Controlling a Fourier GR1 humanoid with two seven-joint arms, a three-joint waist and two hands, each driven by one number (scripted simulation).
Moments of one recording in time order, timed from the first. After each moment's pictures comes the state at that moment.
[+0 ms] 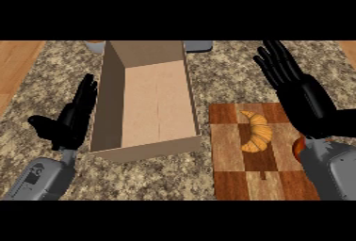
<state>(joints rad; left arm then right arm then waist) -0.26 0.39 -0.26 -1.34 0.42 0.27 -0.14 -0.38 -0.34 0.16 -1.68 -0.36 0.01 0.07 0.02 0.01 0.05</state>
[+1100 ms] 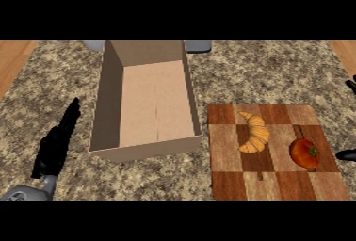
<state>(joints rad) -0.08 0.53 -0.33 -1.45 0.21 0.39 0.00 -0.21 -0.61 -0.20 -1.16 -0.31 0.48 -0.57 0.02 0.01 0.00</state>
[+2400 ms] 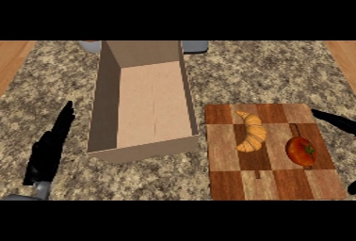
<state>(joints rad) -0.01 0.48 -0.24 -1.52 0.11 0.33 0.06 -0.14 -0.83 0.09 -1.23 0.33 0.47 -0.60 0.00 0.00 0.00</state>
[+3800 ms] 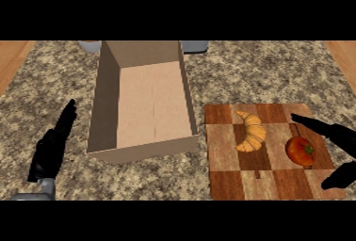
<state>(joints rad) -0.01 0.31 -0.07 -1.52 -0.07 0.17 0.08 -0.18 -0.62 -0.01 -1.14 0.61 0.47 -0.62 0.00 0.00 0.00</state>
